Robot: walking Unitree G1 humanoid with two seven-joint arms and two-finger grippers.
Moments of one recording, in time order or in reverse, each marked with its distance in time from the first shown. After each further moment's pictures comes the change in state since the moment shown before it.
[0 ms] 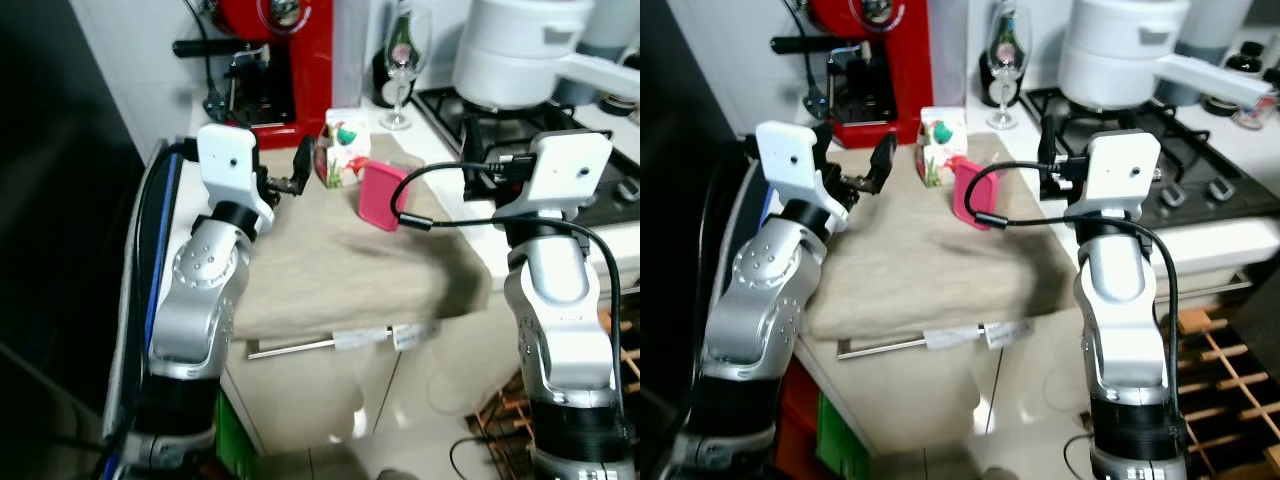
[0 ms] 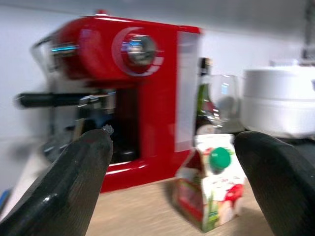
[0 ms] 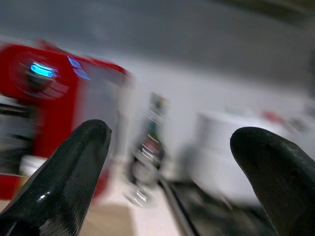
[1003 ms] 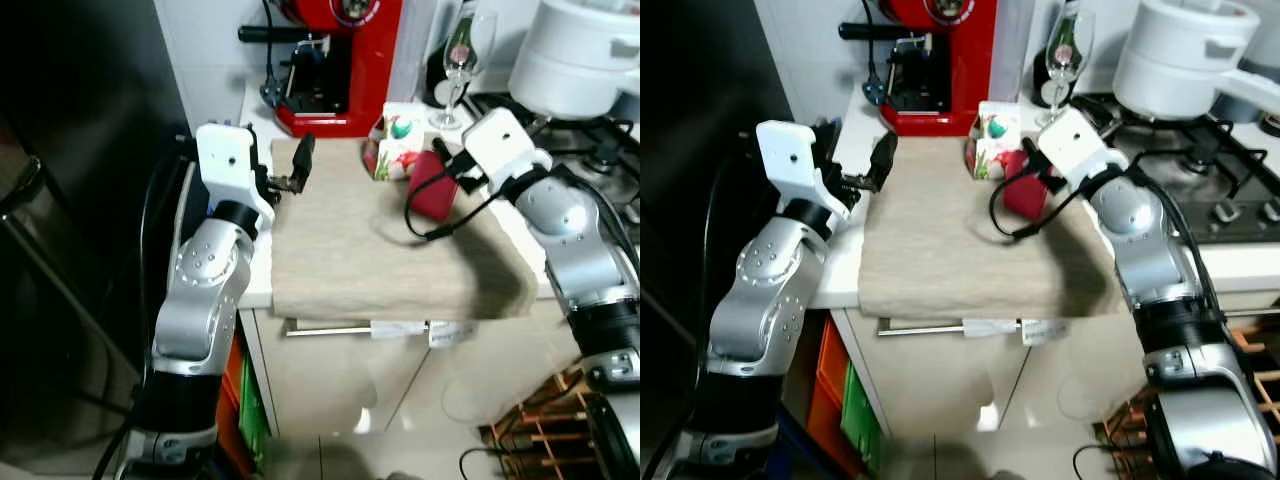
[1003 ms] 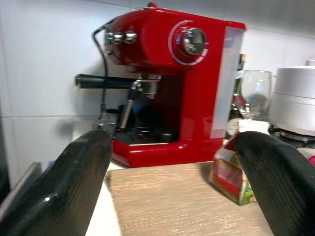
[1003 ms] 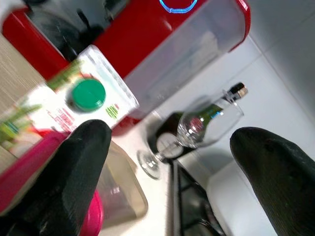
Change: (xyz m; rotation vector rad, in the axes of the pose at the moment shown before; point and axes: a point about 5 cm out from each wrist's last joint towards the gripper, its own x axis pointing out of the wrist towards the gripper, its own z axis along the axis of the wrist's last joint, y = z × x) left arm -0.001 -0.001 -0.008 -0.026 0.021 -0.004; right arm 0.047 -0.043 -0.065 -0.565 0.266 0.277
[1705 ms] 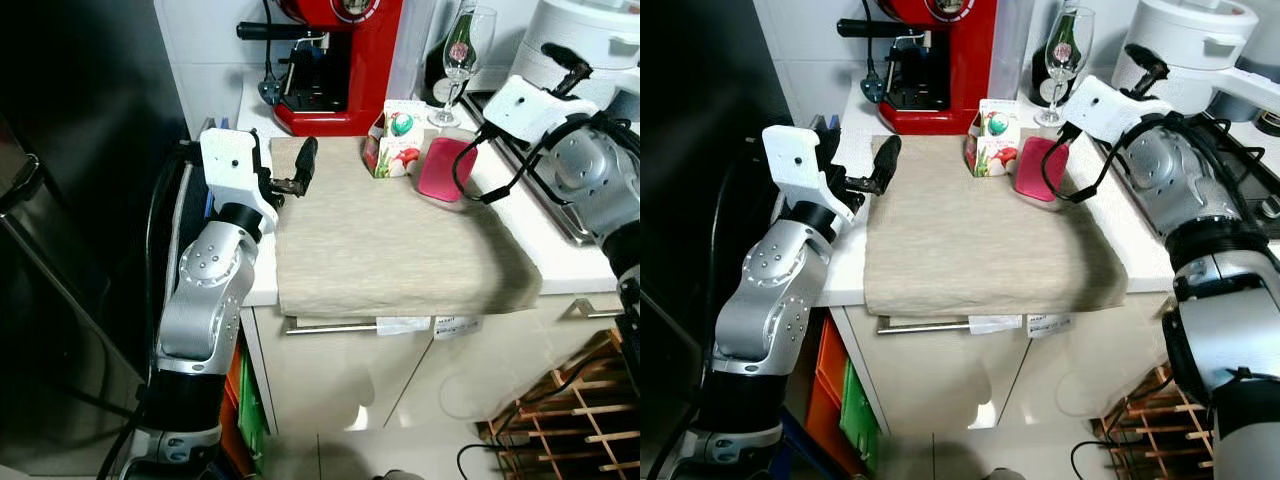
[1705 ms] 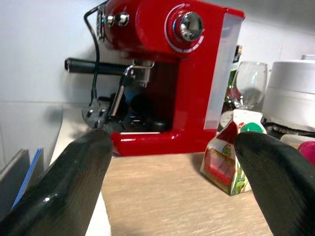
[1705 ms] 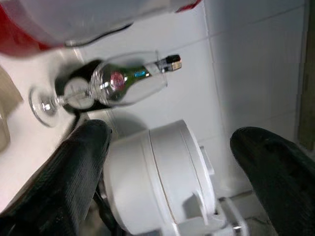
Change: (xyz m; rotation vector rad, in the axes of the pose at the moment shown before) left arm 0.002 -0.002 -0.007 -0.035 0.024 0.001; right arm 0.024 -0.052 -0.012 -0.461 0.135 -0.132
